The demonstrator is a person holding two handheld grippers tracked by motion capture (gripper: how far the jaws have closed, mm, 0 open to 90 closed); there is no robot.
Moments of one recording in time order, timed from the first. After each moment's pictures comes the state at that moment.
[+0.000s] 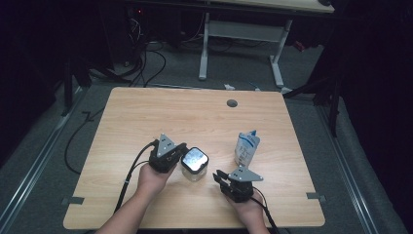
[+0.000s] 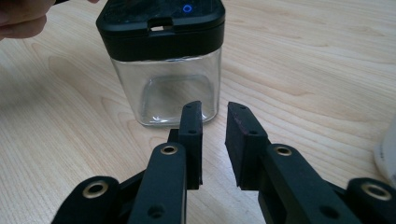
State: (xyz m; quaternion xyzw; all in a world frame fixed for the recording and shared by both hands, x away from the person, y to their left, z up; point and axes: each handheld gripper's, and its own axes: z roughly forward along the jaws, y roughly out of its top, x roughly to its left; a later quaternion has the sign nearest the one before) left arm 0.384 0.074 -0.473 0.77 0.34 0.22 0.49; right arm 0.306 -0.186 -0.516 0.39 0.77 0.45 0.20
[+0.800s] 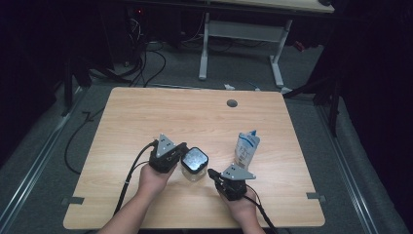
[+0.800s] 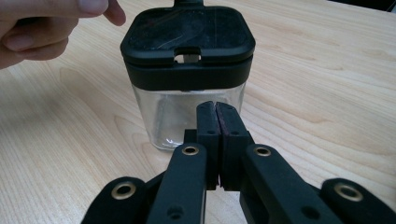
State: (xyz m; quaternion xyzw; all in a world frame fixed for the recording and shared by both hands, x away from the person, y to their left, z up) left arm 0.384 0.075 -0.476 0.76 0.35 0.21 0.50; right arm 0.310 -0.166 -0.508 0.37 0.78 0.46 0.21
